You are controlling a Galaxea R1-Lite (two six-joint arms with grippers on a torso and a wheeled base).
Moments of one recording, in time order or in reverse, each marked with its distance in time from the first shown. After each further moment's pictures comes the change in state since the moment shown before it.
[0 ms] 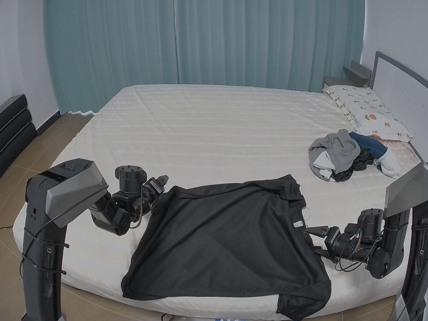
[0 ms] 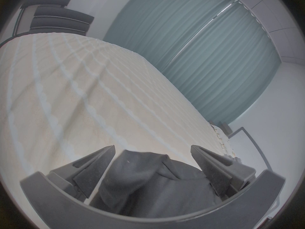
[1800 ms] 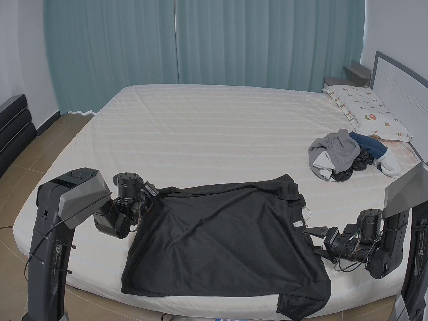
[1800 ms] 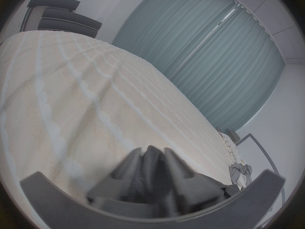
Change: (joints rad) left arm 0.053 0.130 -0.081 -0.071 0.045 0.005; right arm 0.007 0.003 -0.002 0.000 -0.002 -0.002
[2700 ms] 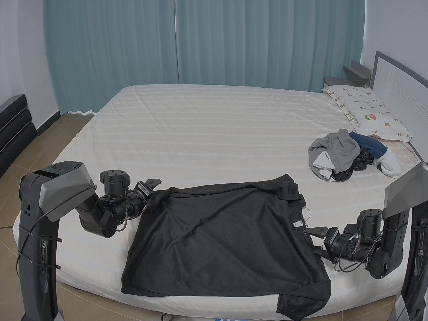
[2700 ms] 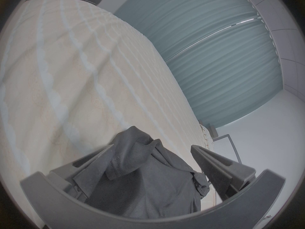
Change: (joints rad) left arm 0.041 -0.122 0.158 0.003 -0.308 -0.175; right arm 0.000 0.000 0.001 0.000 0.001 -0.001
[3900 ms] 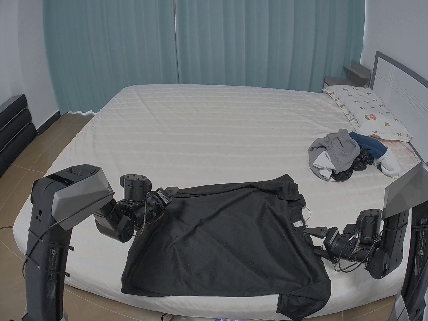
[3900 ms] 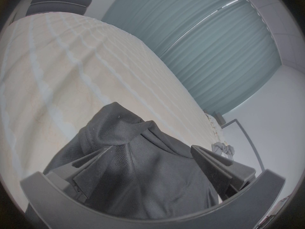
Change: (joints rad) left arm -0.117 0.030 -0.046 0.058 0.124 0.130; right arm 0.001 0.001 -0.001 0.000 -0.001 -0.002
